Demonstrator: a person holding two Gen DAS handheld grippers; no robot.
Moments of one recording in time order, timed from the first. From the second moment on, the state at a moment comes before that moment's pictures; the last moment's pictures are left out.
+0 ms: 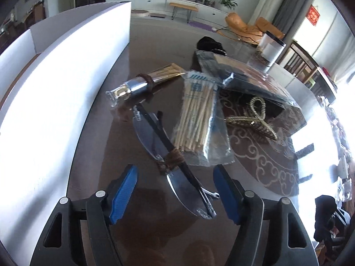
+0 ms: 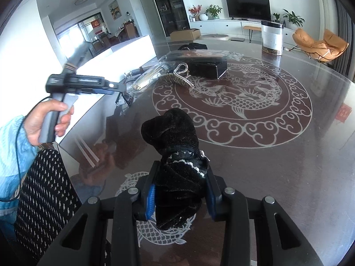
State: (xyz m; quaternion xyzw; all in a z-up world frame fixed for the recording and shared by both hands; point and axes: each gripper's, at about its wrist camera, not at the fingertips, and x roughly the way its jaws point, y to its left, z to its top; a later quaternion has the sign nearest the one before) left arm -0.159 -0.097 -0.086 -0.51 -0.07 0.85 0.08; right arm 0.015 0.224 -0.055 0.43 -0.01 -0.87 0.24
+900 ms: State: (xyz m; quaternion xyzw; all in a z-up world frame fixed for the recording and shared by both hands) left arm 0.009 -0.210 0.068 -0.37 -0.17 0.91 0.08; right arm 0.013 0.154 0.011 0.37 0.05 -0.87 0.32
